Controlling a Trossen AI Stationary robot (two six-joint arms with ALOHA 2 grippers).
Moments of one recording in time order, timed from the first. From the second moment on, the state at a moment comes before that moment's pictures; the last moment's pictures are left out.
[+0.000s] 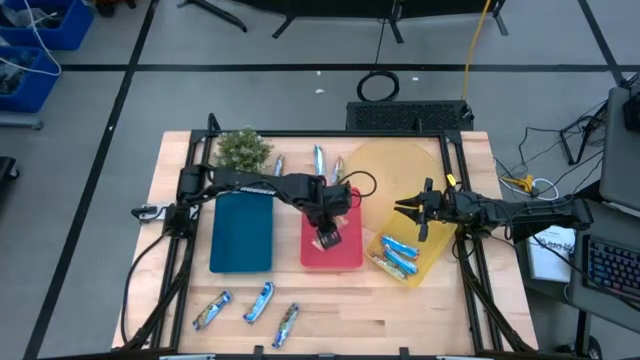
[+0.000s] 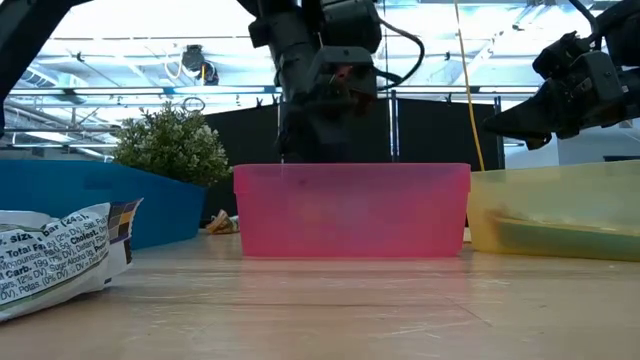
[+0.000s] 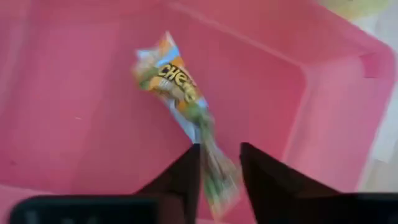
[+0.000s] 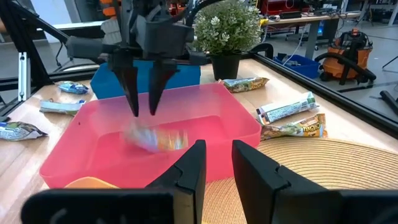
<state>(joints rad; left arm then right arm) 0.05 2.06 1.66 -0.81 0.21 -0.35 0.01 0.22 0.02 0.05 0.20 0.11</state>
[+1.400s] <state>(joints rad) 0.47 1.94 1.38 -1.07 -0.21 -0.20 0.01 0.24 0.02 0.03 0.18 0.11</state>
